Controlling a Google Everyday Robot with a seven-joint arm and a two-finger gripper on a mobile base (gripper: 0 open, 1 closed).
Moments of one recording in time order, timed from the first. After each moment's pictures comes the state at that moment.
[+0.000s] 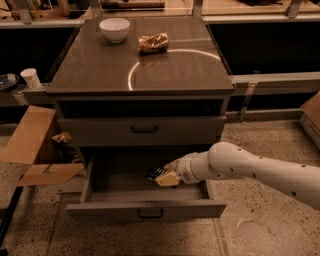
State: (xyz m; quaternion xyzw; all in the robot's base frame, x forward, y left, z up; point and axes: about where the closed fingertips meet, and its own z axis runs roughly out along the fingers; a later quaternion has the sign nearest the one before) arm 0.553 -0.033 0.568 -0.41 0.82 0.24 0.32
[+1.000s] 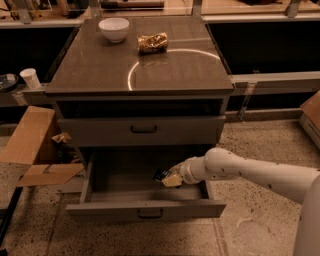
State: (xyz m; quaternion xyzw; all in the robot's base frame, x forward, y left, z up) arm 0.602 -0.056 0.466 -0.42 0.83 0.21 0.30
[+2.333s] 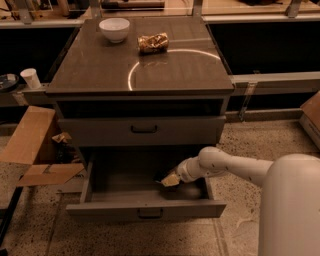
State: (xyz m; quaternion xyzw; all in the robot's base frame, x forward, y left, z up) arm 0.638 -0.057 0.396 -0.41 0.84 0.23 0.26
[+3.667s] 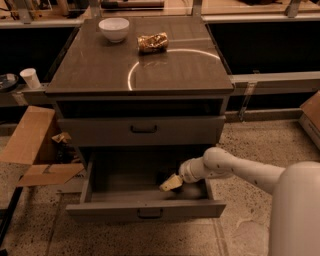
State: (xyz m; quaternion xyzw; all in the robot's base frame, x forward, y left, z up) arm 0.633 -0.057 0.403 -0.40 0.83 0.26 0.27
